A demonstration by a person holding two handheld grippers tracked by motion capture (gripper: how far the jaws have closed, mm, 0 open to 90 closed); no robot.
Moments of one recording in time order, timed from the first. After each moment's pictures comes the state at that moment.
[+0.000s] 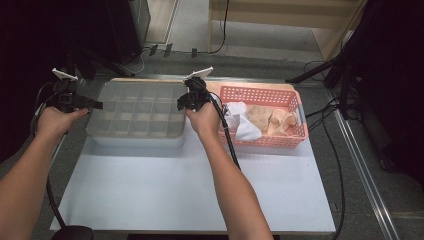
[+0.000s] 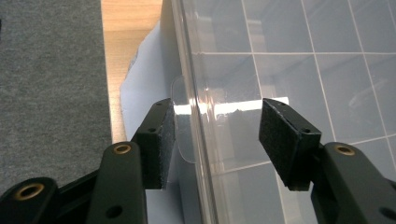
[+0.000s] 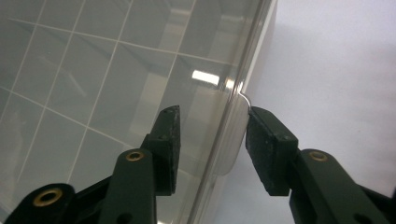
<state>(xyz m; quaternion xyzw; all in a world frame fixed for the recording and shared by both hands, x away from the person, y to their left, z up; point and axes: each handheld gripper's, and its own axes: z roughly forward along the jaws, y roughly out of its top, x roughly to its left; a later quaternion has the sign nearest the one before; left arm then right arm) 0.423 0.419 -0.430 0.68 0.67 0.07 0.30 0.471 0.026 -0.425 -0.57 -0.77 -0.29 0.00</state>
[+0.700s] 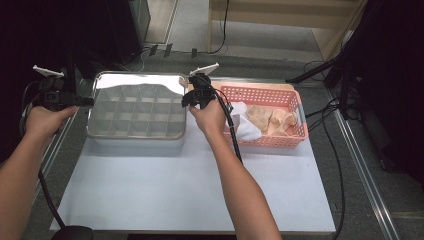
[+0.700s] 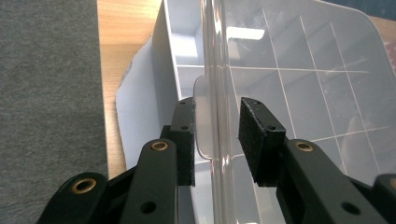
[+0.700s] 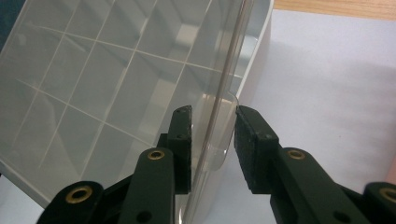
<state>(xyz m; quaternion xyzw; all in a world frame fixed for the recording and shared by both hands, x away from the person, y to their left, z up) 0.408 0.434 -0.412 0.66 0.67 0.05 0.35 0.464 0.012 -0.406 -0.55 -0.77 -0.32 0.00</state>
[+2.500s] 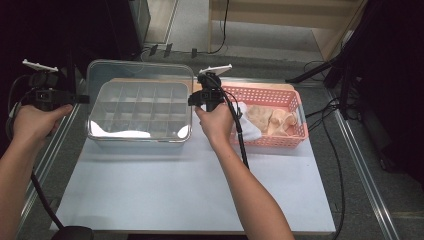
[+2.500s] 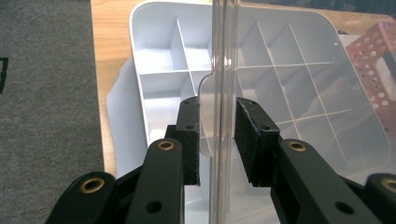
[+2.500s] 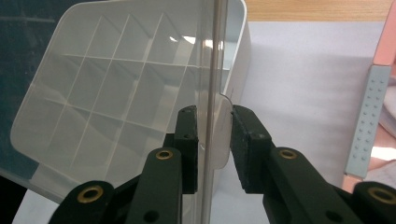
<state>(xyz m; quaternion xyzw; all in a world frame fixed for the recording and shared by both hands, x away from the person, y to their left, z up) 0.367 0.404 -0.362 0.68 0.64 0.10 0.35 0.429 -0.012 -0.376 -0.58 -0.73 -0.35 -0.02</state>
